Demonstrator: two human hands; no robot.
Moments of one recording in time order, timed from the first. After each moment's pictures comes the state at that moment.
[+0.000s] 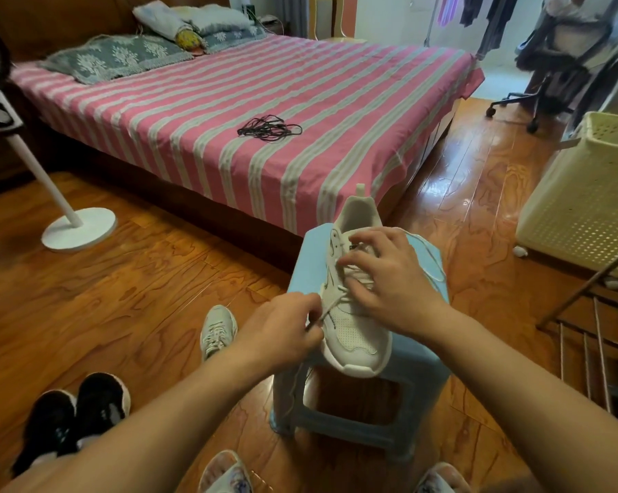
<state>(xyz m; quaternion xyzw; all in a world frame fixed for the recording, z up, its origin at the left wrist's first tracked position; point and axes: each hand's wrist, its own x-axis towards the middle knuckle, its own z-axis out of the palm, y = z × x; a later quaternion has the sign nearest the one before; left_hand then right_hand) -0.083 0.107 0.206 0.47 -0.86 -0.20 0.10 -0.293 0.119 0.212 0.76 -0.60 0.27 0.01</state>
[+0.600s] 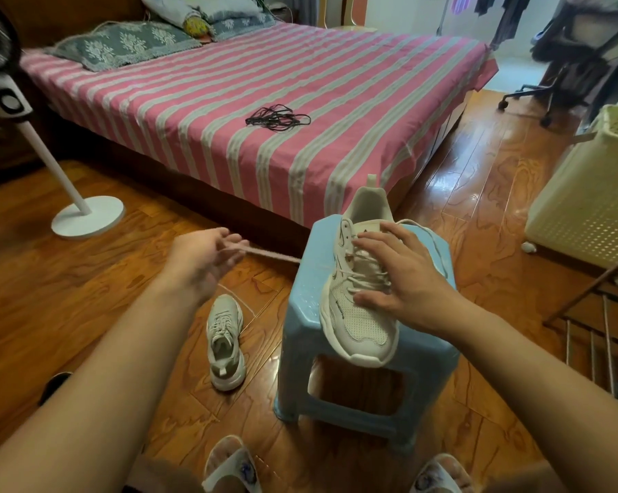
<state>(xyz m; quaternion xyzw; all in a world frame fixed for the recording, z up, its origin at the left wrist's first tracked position) -0.017 0.036 0.236 0.56 -0.28 -0.60 0.50 -0.309 0.125 0.210 0.77 -0.59 0.23 -0.07</state>
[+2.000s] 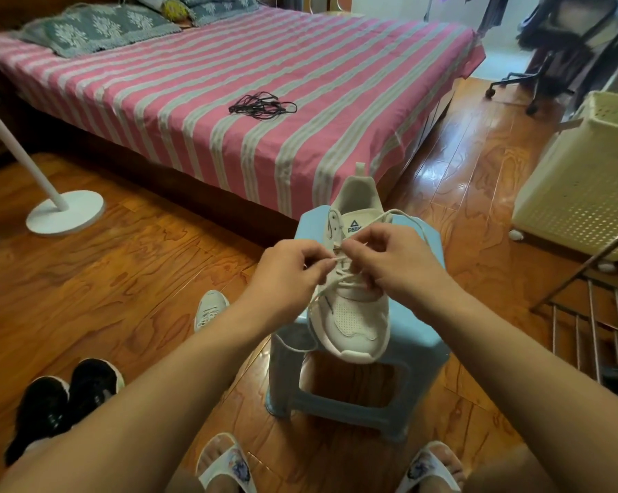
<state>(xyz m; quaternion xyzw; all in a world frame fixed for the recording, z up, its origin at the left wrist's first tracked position) -0.101 0.093 0.235 0.47 -0.75 -0.37 0.27 -0.274 0.131 0.249 0.54 -0.66 0.40 -0.32</state>
